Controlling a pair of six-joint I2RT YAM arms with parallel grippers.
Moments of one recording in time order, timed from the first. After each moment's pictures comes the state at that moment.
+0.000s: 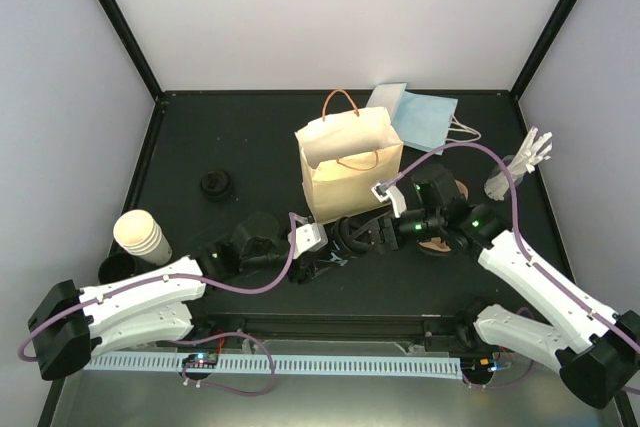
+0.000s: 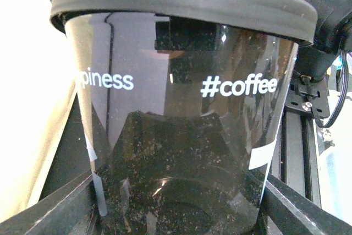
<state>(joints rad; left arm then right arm) -0.96 0.94 0.47 0.04 0.31 0.05 0.64 0.98 0.86 -0.62 -0.71 0.39</state>
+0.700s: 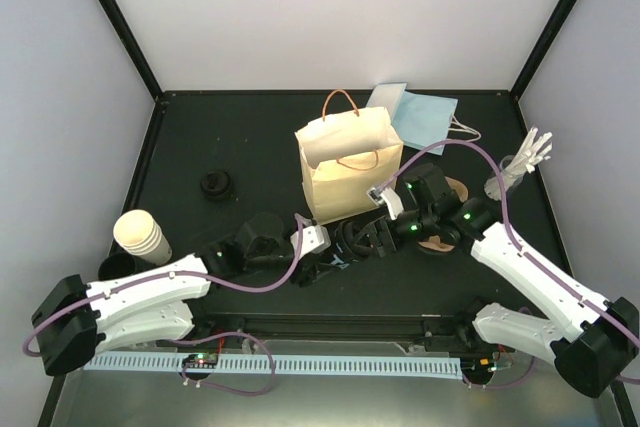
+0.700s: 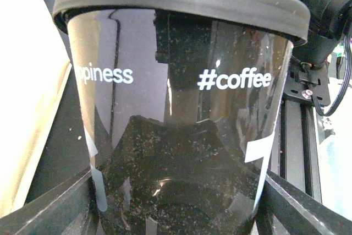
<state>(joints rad) -0.96 0.98 0.47 0.04 0.32 0.06 0.65 1.05 0.89 -0.72 -0.66 0.27</state>
